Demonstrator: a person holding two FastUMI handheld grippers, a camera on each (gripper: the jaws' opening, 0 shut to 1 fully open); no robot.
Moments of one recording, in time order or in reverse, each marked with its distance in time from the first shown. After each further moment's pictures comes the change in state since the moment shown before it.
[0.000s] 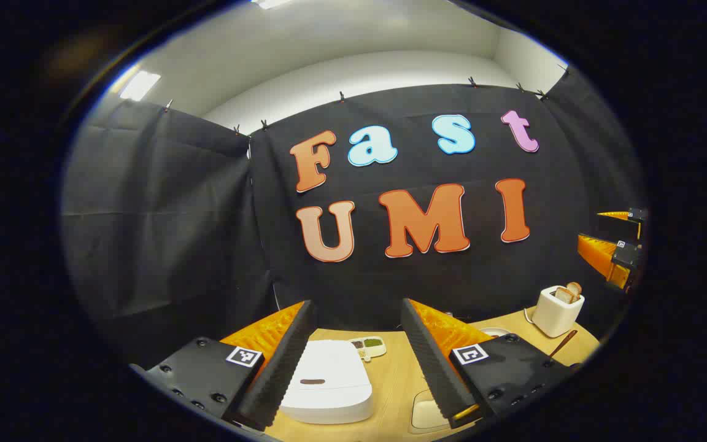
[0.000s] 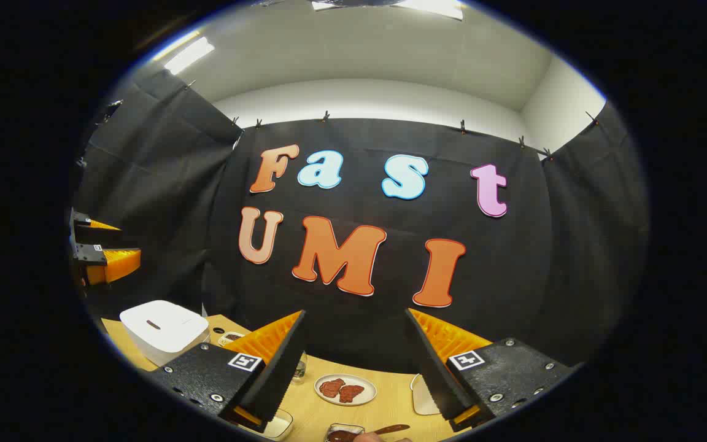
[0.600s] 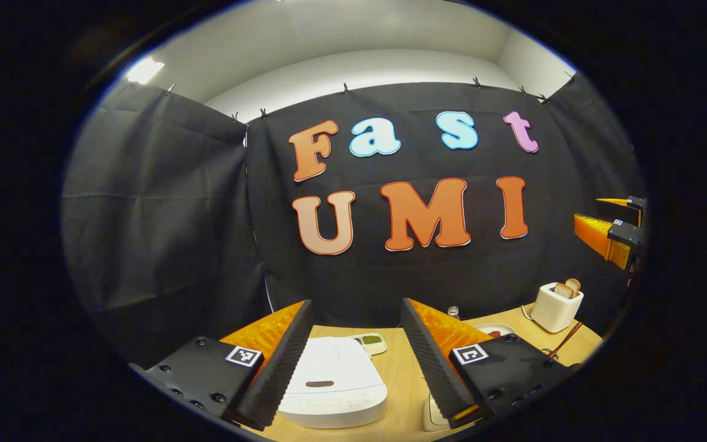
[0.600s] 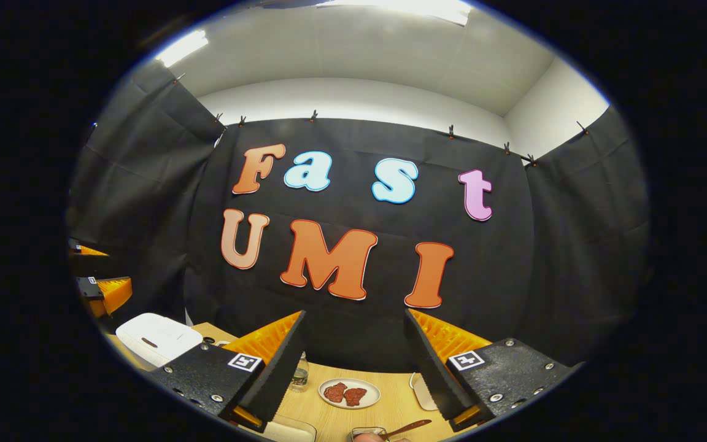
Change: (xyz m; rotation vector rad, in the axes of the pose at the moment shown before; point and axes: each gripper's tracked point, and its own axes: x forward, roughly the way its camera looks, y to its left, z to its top) left arm 0.025 0.041 -0.034 -0.016 0.037 -0.053; right arm 0.007 0.044 0.016 -0.007 0.019 -0.113
